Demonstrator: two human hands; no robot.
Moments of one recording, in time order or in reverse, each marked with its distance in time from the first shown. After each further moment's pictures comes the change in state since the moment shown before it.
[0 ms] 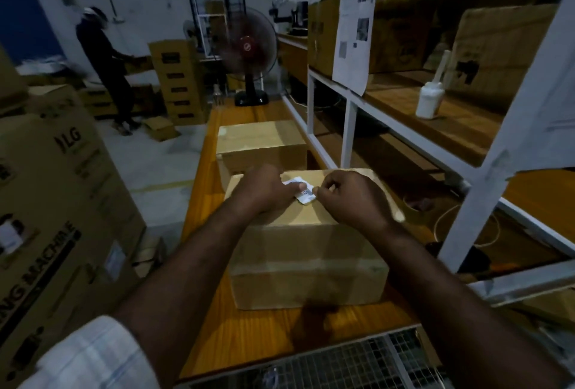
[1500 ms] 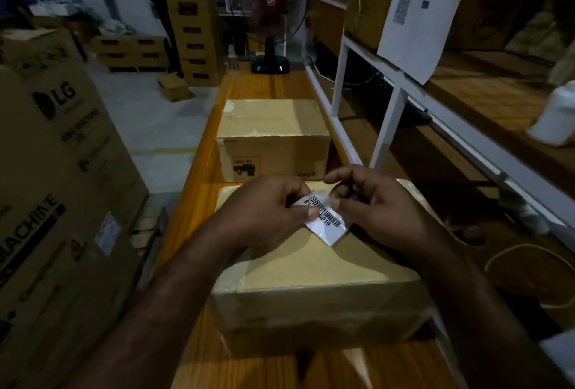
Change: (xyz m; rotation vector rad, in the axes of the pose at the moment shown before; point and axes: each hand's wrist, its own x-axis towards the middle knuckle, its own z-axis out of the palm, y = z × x) left_hand 0.037 -0.021 0.004 -0.321 -0.148 0.136; right_hand 0.071 0.016 0.016 0.677 -0.421 -0.044
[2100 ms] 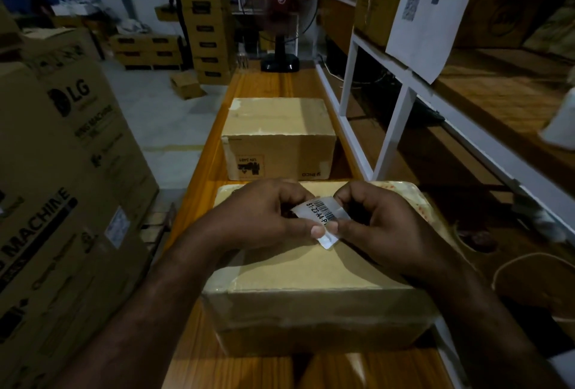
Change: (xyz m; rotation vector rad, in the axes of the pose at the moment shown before) left_hand -0.002 -0.001 -0.005 -0.051 -0.120 0.048; right_hand -0.014 0.006 -0.005 -0.215 -0.060 -0.172
